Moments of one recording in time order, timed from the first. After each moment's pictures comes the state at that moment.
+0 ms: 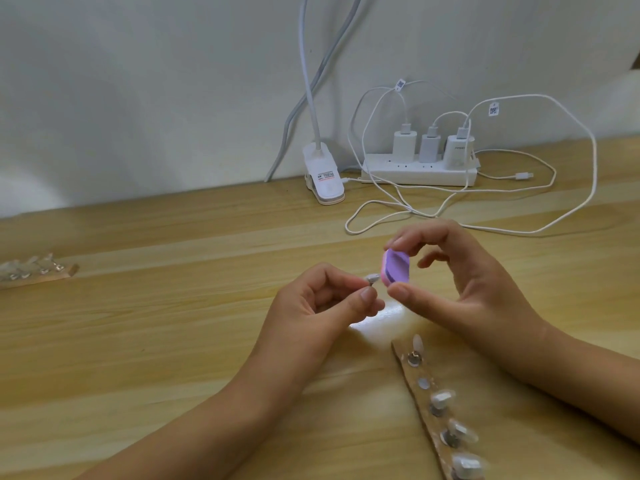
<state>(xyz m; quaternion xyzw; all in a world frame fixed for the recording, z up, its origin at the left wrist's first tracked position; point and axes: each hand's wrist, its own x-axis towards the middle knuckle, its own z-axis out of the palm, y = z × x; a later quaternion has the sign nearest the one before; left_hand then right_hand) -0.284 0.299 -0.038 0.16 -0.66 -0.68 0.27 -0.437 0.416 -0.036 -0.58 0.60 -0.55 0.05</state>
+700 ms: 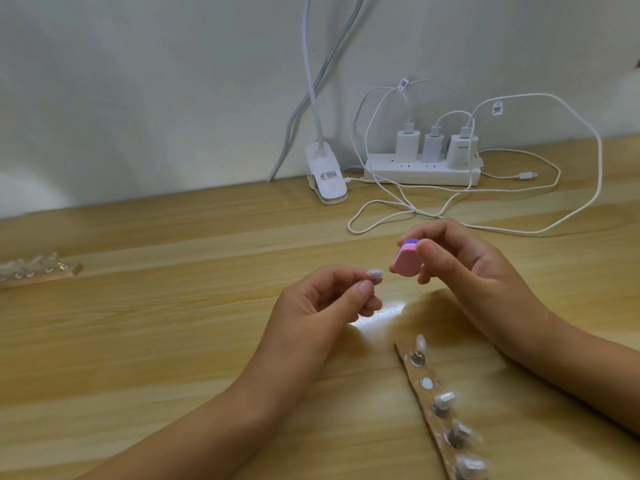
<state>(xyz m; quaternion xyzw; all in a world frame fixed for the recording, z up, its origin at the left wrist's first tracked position) -0.284 0.297 -0.038 0.17 -0.68 -0.67 0.26 -0.442 0.412 -0.034 -0.46 0.58 -0.64 0.21</state>
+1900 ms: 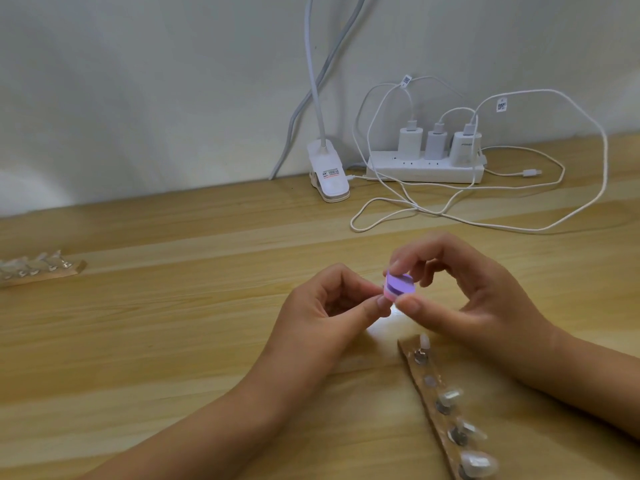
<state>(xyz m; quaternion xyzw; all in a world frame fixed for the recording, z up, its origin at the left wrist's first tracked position) -0.284 0.300 -0.039 0.16 -0.72 -0.62 0.25 -0.433 0.418 -0.036 -0.60 0.59 -0.53 0.08</state>
